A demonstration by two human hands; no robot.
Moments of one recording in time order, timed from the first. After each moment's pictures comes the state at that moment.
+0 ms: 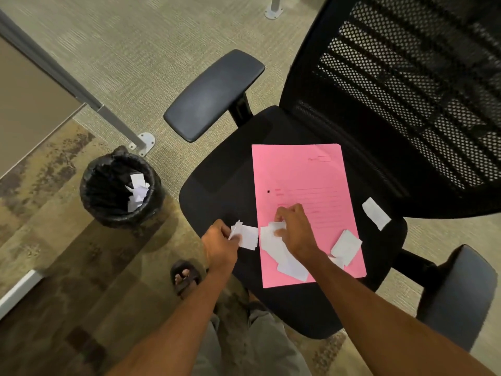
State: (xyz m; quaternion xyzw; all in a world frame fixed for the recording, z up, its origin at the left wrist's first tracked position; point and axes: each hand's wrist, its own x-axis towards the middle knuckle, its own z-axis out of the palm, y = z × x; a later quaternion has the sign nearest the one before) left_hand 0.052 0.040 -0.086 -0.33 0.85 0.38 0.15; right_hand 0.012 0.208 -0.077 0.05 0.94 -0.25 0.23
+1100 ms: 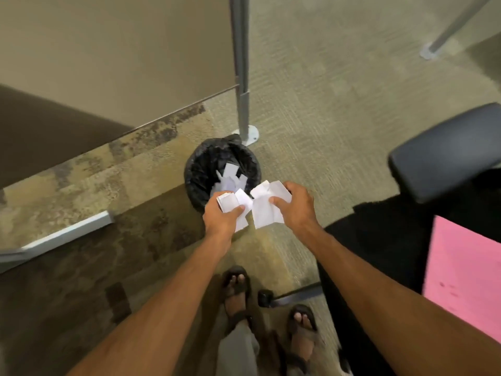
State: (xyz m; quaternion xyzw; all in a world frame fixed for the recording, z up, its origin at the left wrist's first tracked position) left_hand 0.005 -0.252 -0.125 -0.53 0.60 0.60 -0.02; right_hand -0.088 -0.125 -0.119 -0.02 0.87 -0.40 0.28
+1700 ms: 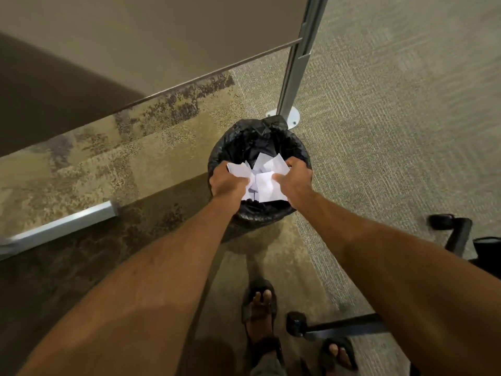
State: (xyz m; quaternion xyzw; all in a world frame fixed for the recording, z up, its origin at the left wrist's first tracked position) left_hand -0.054 -0.391 -0.307 -0.59 0.67 0.46 0.04; right_hand -0.136 -0.281 -0.309 0.03 0.89 -0.32 0.33
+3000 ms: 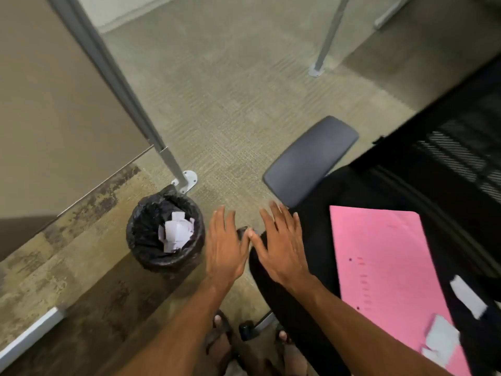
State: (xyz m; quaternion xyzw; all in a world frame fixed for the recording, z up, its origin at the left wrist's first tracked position) left_hand -0.046 -0.135 -0.068 -0.12 0.94 0.30 0.06; right_hand -0.070 -0.004 -0.059 -0.12 0.97 -0.19 0.10
